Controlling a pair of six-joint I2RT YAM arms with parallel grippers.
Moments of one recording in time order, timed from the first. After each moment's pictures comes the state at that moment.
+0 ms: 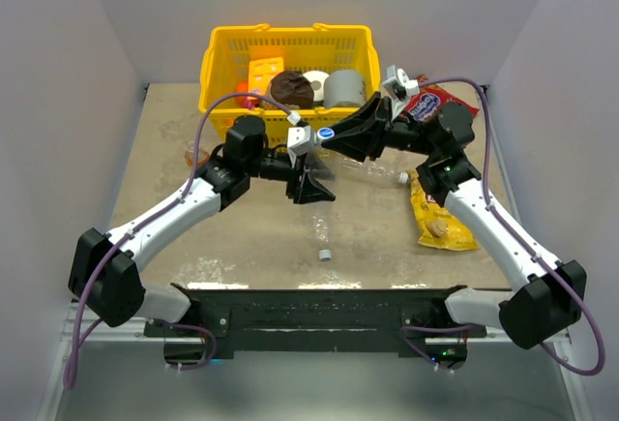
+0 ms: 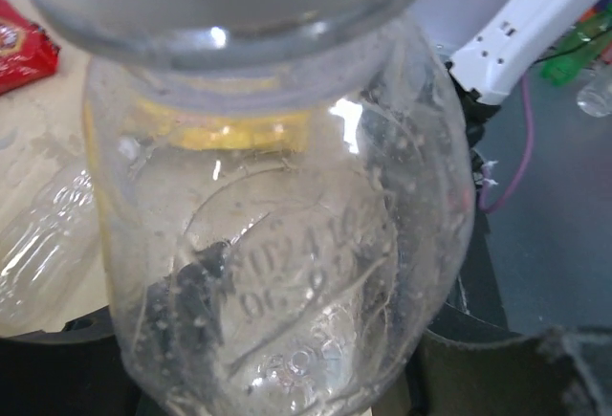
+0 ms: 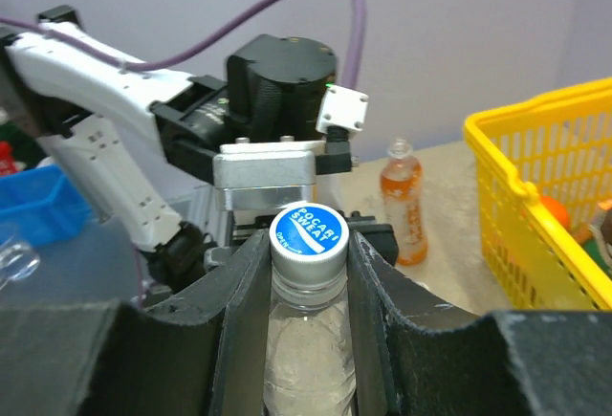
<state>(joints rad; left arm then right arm) -0.62 1.38 1.08 0.04 0.94 0.02 0.43 1.25 1.13 0.42 -0.95 0.45</state>
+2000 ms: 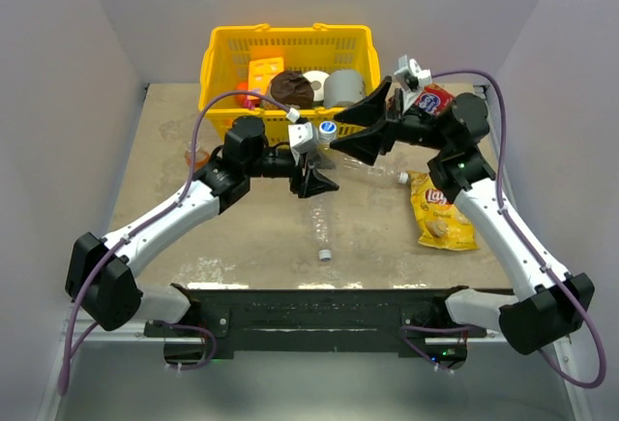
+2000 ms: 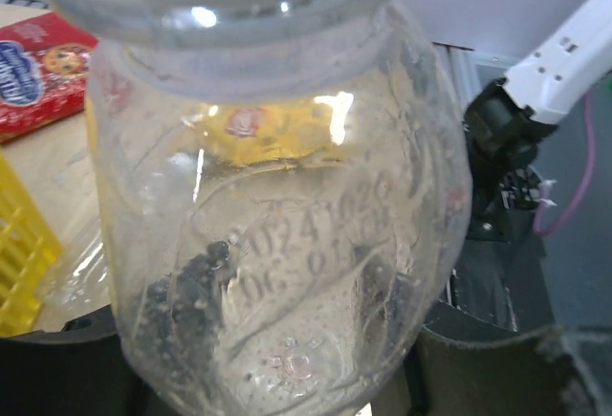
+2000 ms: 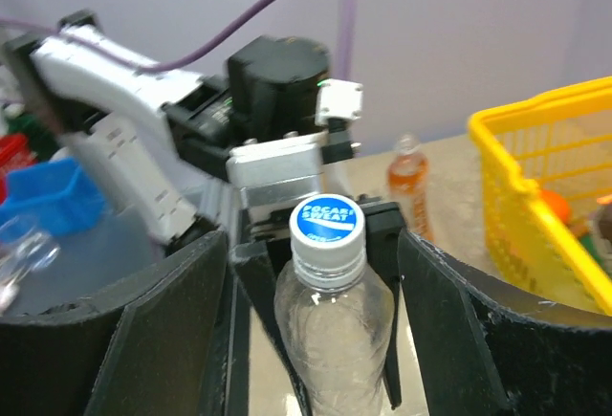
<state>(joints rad) -0.64 1.36 1.09 0.06 0.84 0.06 0.37 1.23 1.21 0.33 -1.06 0.47</state>
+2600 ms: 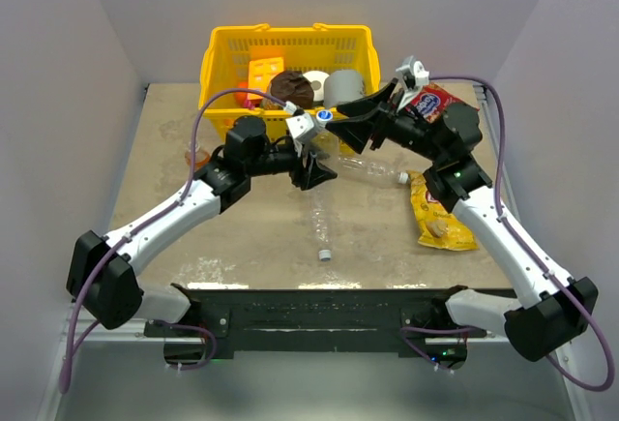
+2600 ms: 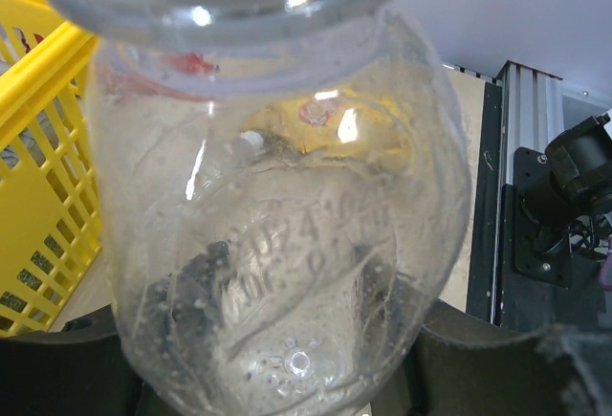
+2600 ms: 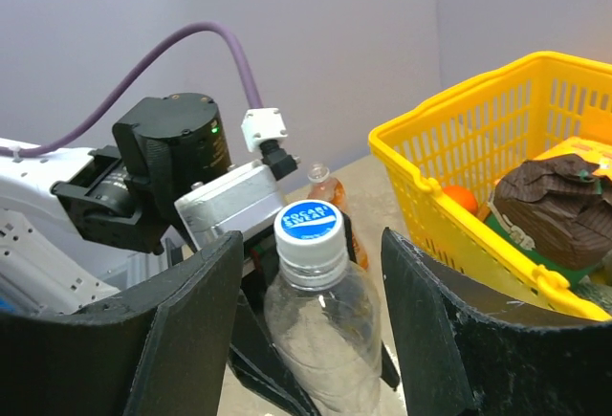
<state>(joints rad) -0.64 1.36 1.09 0.06 0.61 0.00 0.43 1.18 1.16 0.28 -0.66 0.44</state>
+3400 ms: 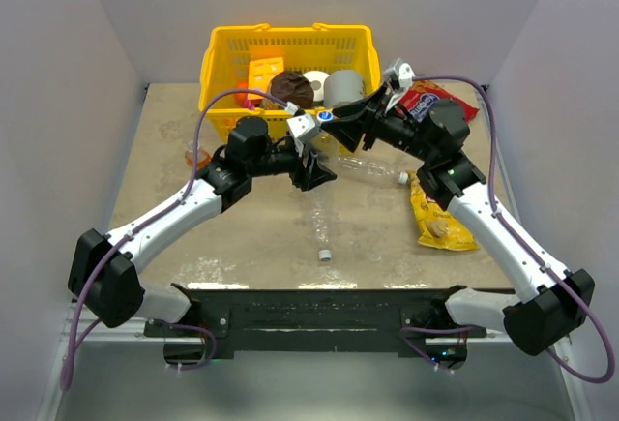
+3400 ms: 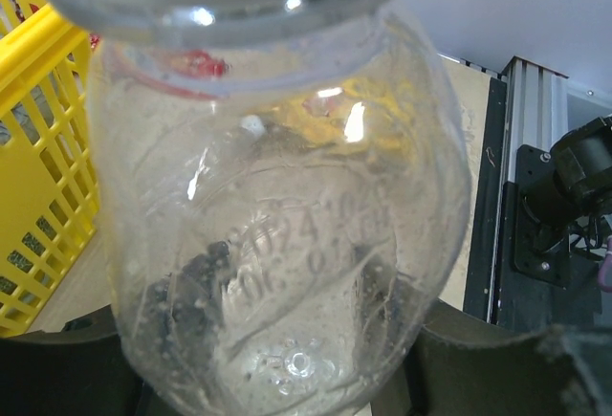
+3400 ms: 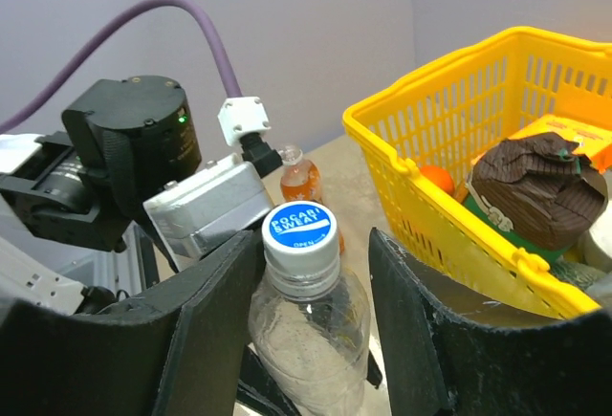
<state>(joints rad) -0.64 1.38 1.09 0.04 0.59 -0.02 0.48 1.21 1.18 0.20 -0.59 0.33</state>
